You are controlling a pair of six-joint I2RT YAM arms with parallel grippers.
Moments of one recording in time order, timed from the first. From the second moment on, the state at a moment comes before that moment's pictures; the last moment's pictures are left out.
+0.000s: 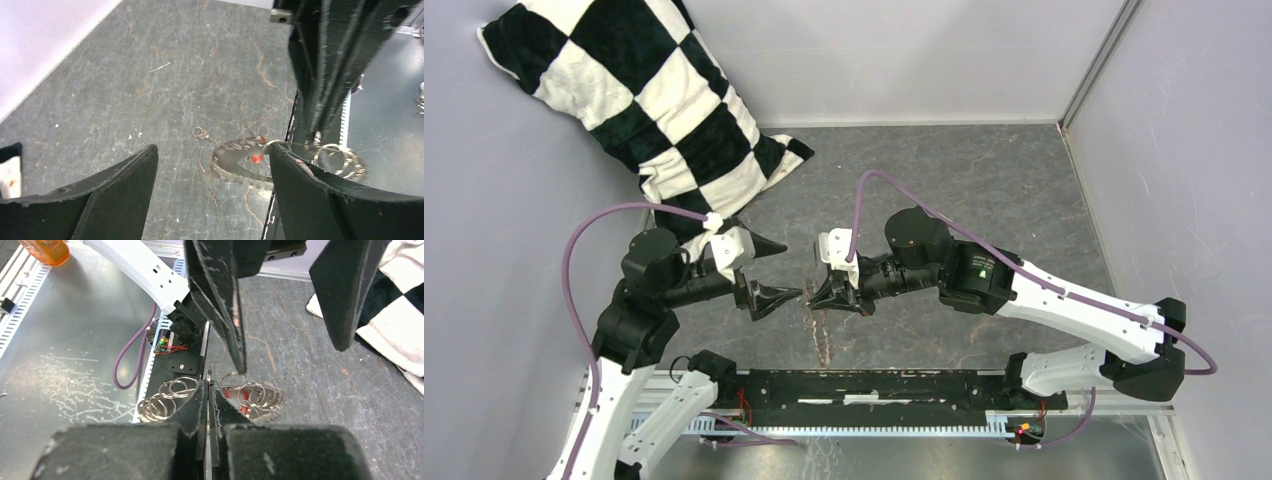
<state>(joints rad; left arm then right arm) -0.37 0.61 1.02 -0.65 0.80 0.23 1.20 1.26 1.35 -0.38 -0.46 -0.19</state>
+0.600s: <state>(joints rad) -0.37 0.70 1.15 -0.96 1.08 0.55 1.20 1.33 1.40 -0.46 -0.41 -0.19</state>
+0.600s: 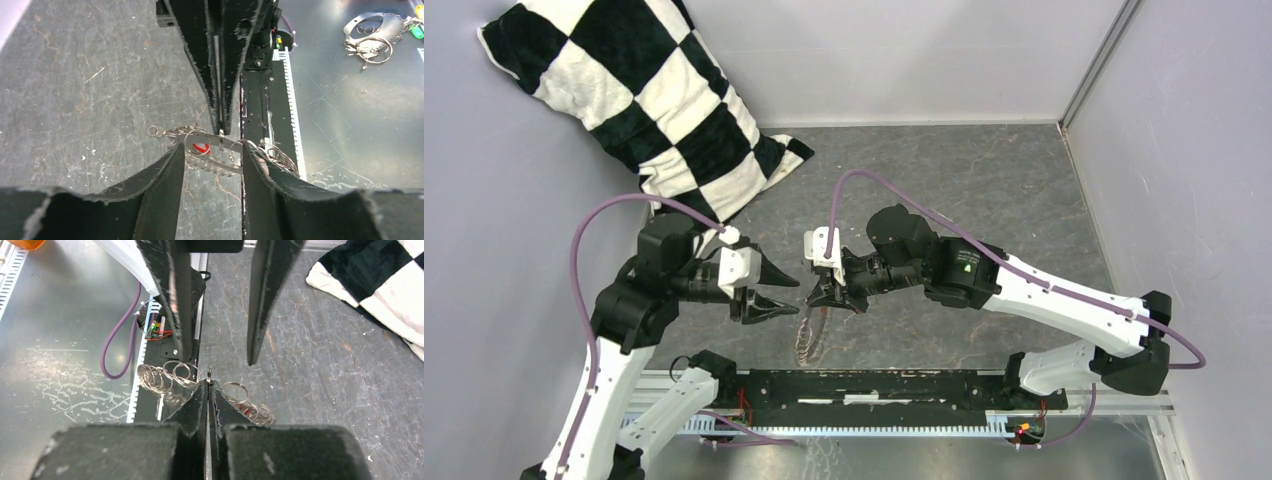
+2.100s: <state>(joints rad) -0.37 0.71 1.04 -0.88 1.11 0.60 1.20 1.41 1.51 -0.57 -0.39 -0.19</state>
